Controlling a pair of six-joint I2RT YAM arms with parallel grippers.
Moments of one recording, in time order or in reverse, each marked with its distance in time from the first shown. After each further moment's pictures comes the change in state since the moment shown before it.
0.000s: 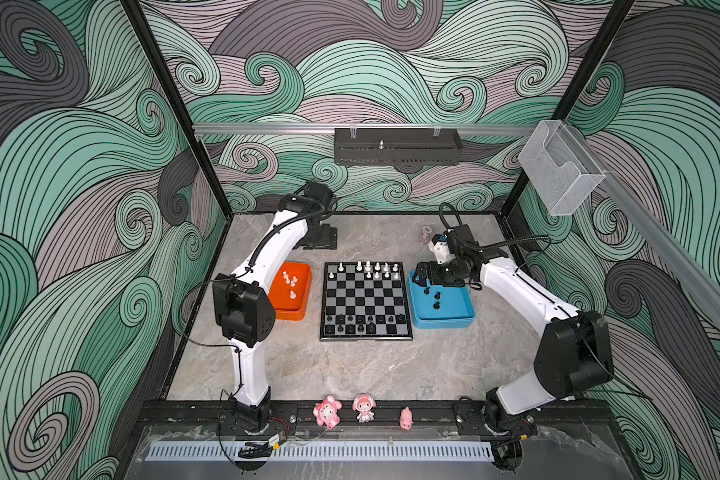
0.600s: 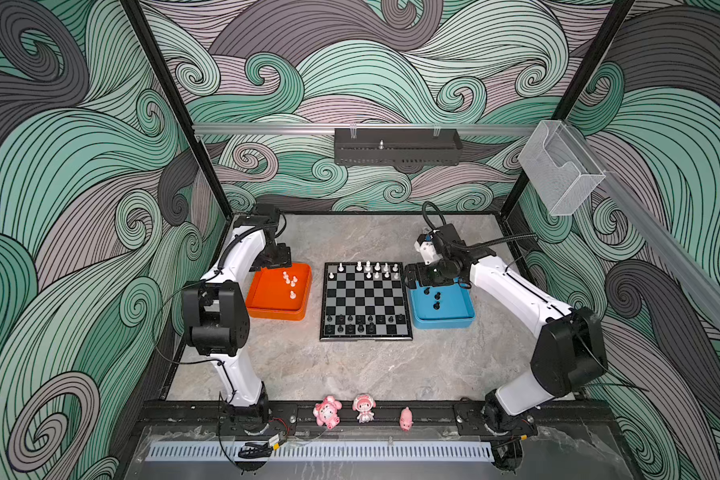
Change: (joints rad) left arm 0.248 -0.083 -0.307 0.213 0.055 0.141; right arm 0.077 0.036 0.040 -0.007 0.015 -0.002
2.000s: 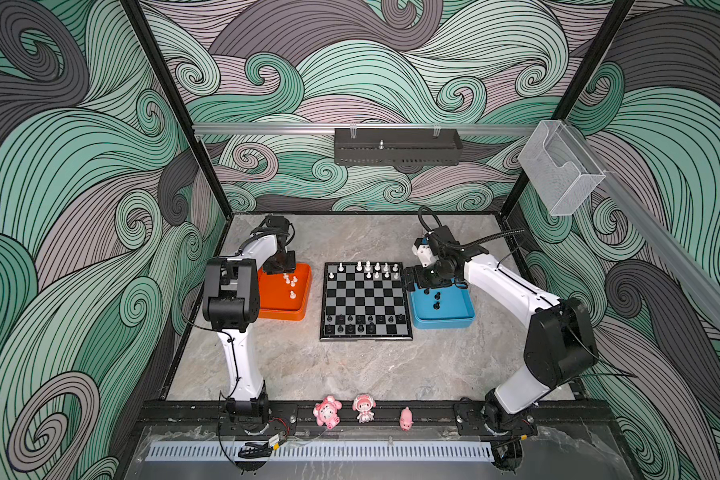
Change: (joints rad) left arm 0.000 0.228 -0.039 0.236 0.024 0.051; right arm -0.008 0.050 0.001 0.000 0.011 -0.027
